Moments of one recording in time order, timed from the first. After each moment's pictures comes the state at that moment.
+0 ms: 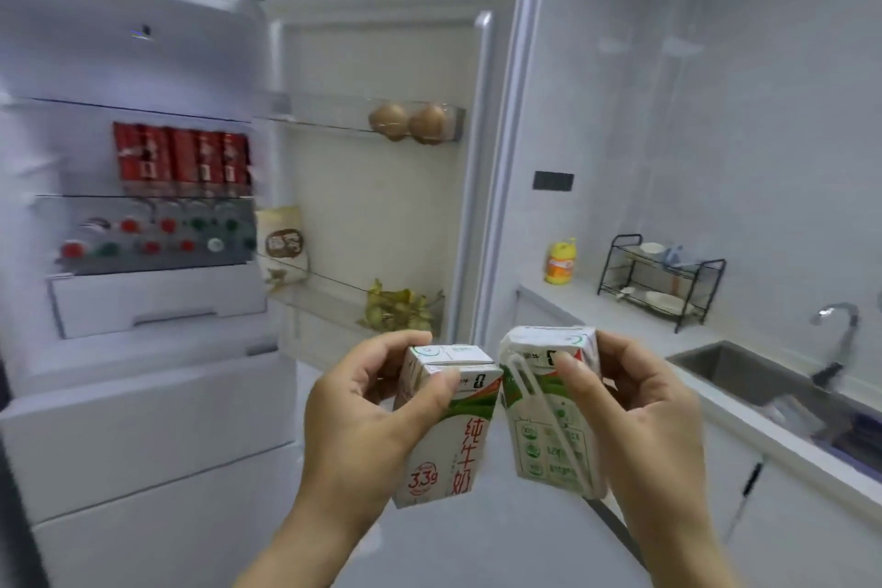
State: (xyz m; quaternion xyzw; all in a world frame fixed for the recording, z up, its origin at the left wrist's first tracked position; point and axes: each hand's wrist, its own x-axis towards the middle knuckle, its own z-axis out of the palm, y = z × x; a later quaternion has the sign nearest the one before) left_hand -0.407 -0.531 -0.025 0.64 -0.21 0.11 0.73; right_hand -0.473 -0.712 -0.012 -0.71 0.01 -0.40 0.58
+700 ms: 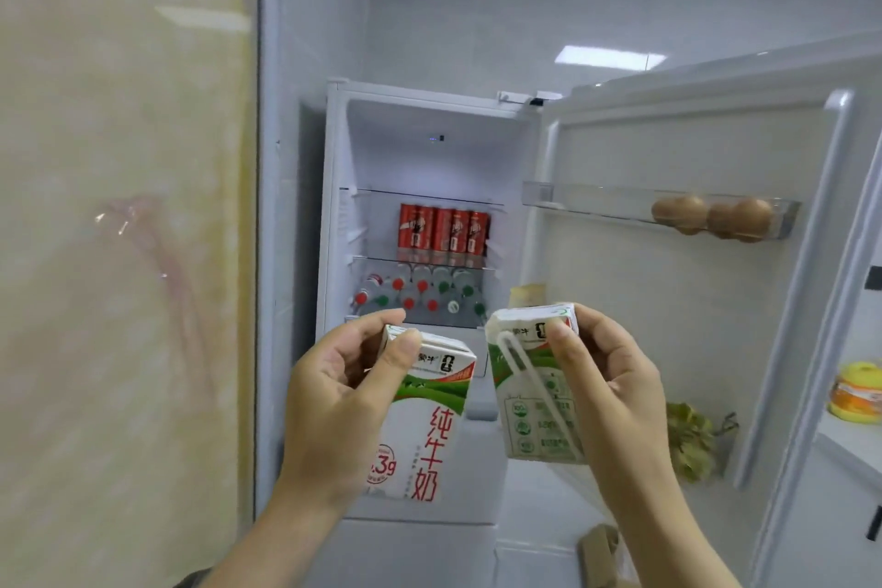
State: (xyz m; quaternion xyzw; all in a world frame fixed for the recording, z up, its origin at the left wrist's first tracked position) left_hand -0.369 -0.315 0.022 0.60 -0.07 0.34 0.72; right_hand -0.330 -0.499 0.032 -0.66 -0.23 -0.27 0.66
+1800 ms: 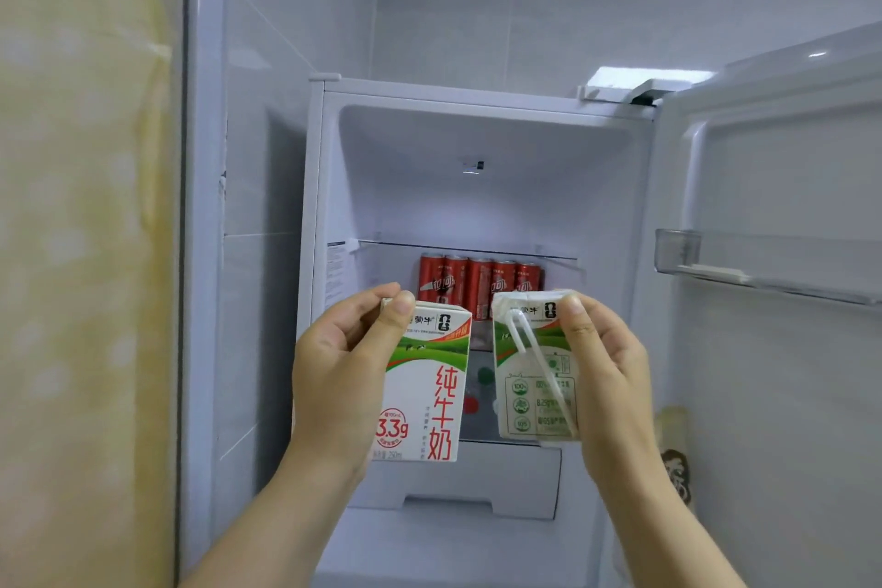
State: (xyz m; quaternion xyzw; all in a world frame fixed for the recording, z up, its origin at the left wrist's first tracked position) left_hand -0.037 -0.206 0.079 0.55 -0.06 0.36 0.75; right_hand 0.018 -0.373 0.074 -0.60 -0.23 -0.27 0.72
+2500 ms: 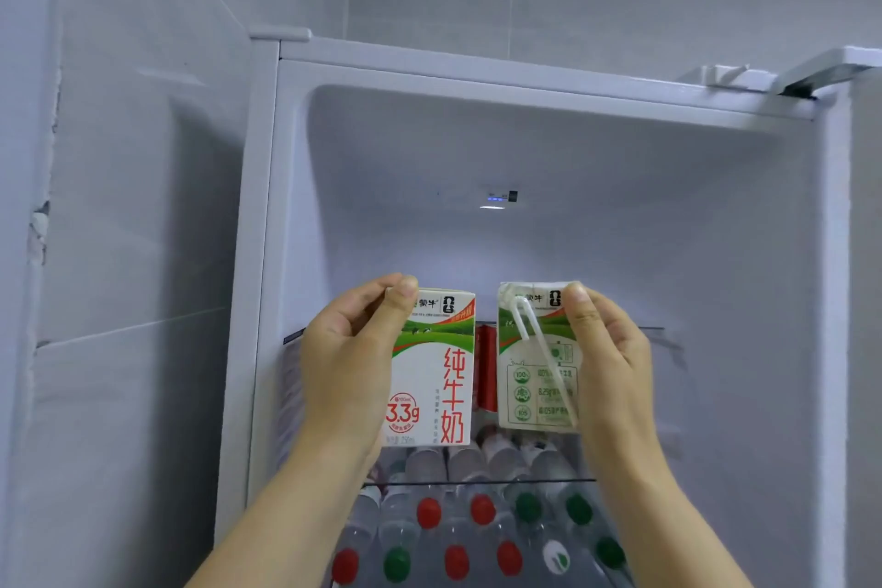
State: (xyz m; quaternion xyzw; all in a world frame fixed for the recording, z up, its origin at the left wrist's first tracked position) left_hand 0.199 -0.113 0.133 0.53 -0.12 0.35 0.76; right_hand 0.237 -0.274 0.122 -0.57 -0.20 -0.34 0.72
